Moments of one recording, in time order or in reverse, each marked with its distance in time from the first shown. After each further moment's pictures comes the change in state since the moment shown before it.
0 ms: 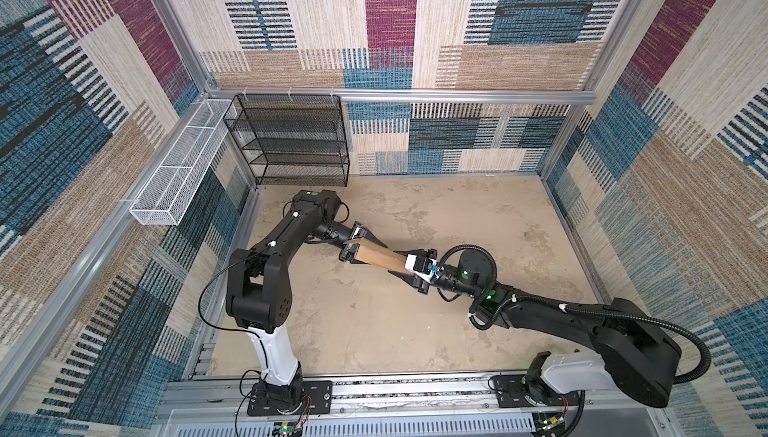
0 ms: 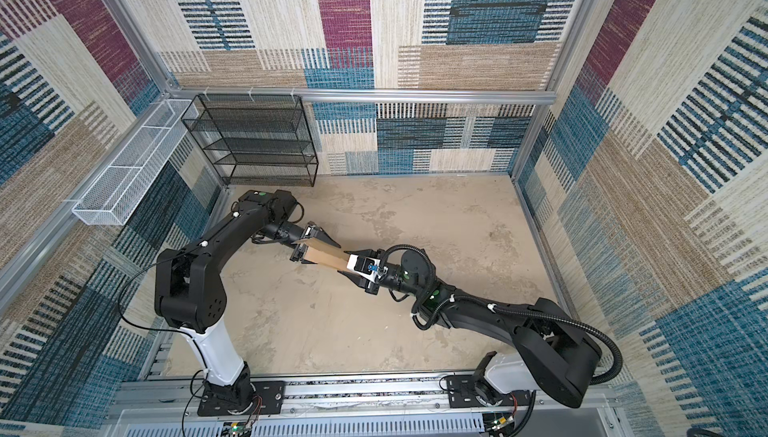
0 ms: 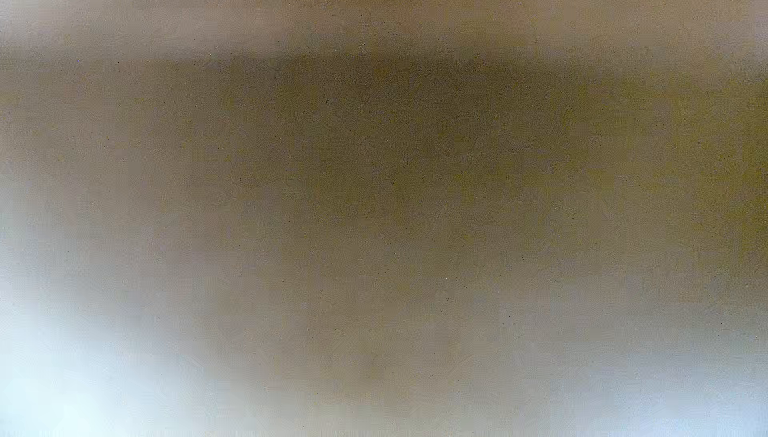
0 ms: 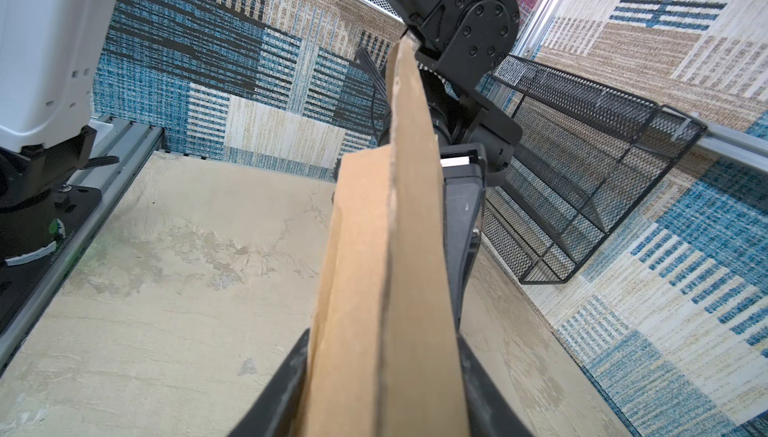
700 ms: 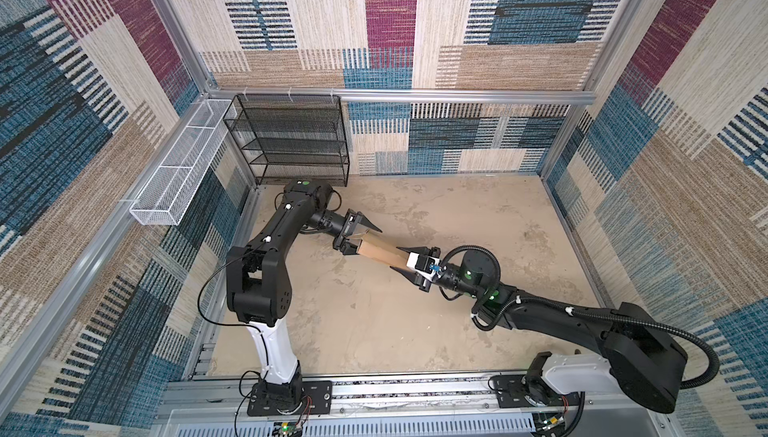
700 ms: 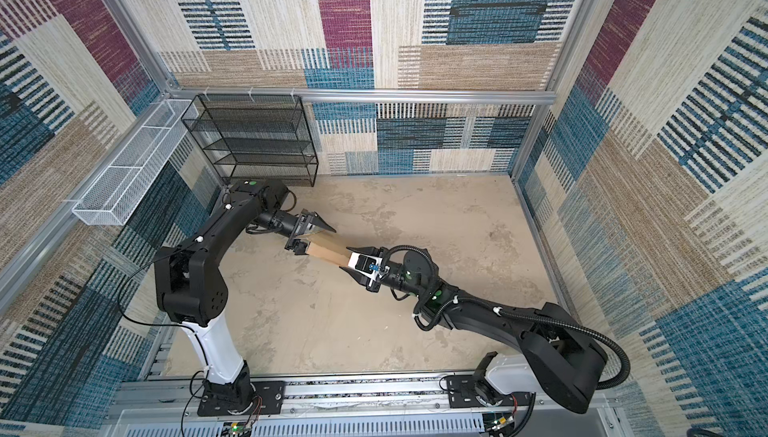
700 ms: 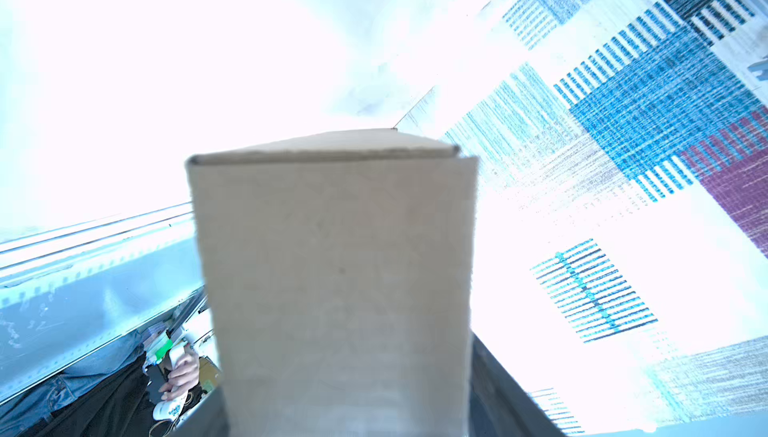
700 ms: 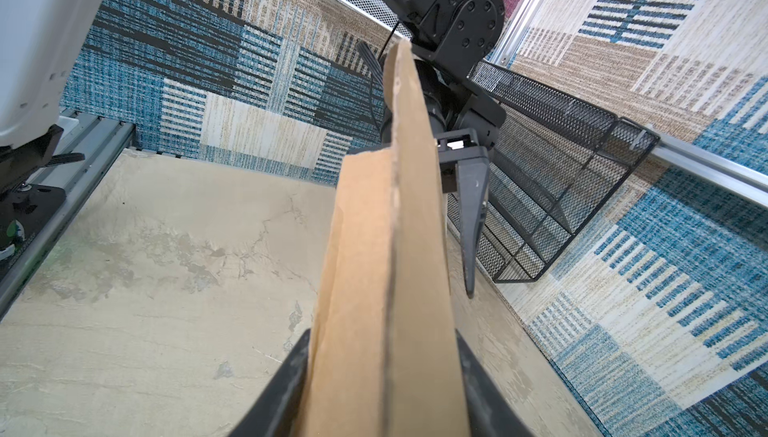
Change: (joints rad) left arm 0.077 0.043 0.132 -0.046 -0.054 0.068; right arm 0.000 -0.037 0.001 -0.027 0.042 -0.027
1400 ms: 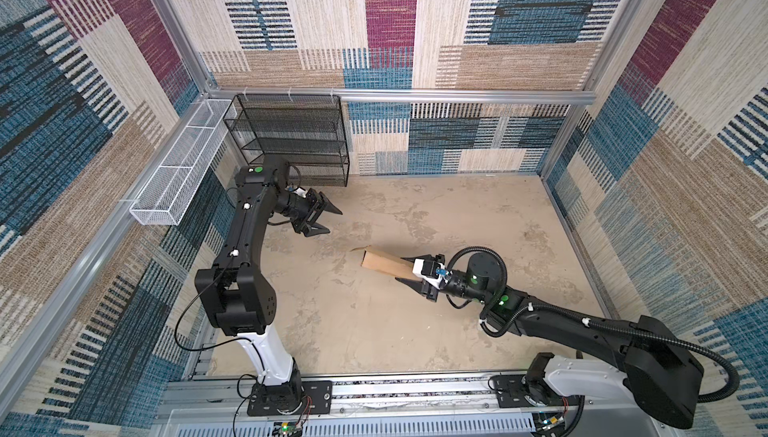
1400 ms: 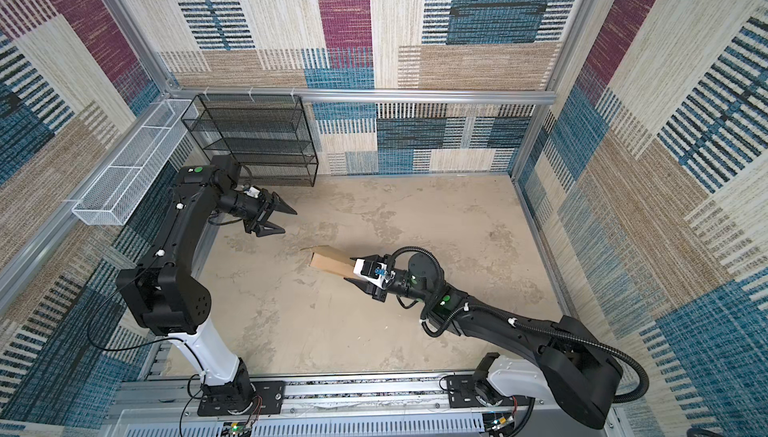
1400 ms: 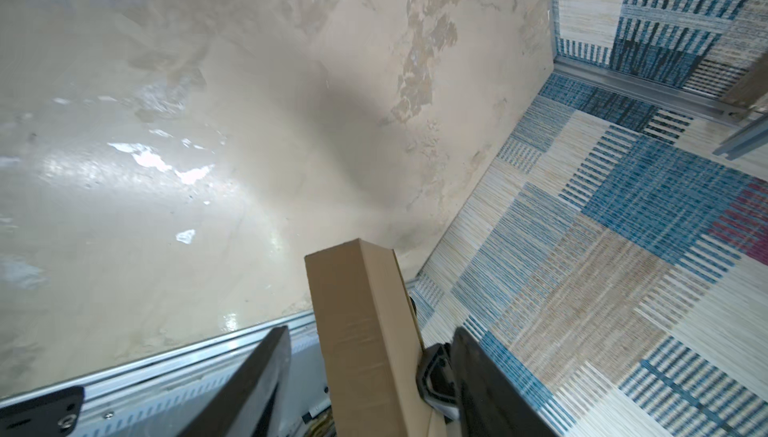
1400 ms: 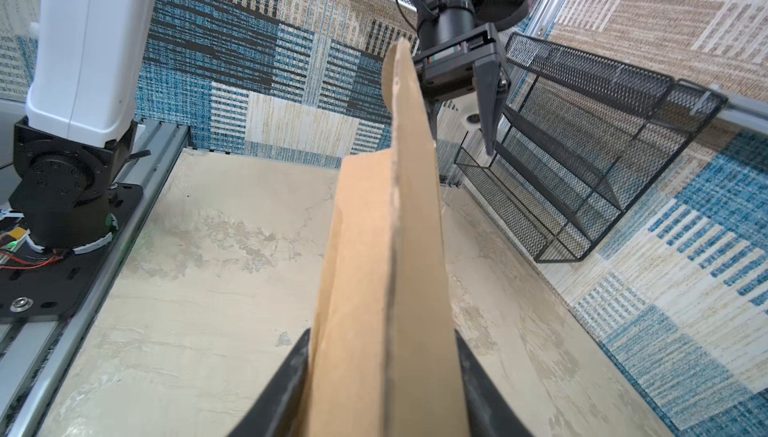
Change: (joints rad) left arm 0.194 -0.086 0.200 -0.017 -0.403 0.137; right arm 0.003 -0.109 -0.041 -0.138 -0.061 0.064
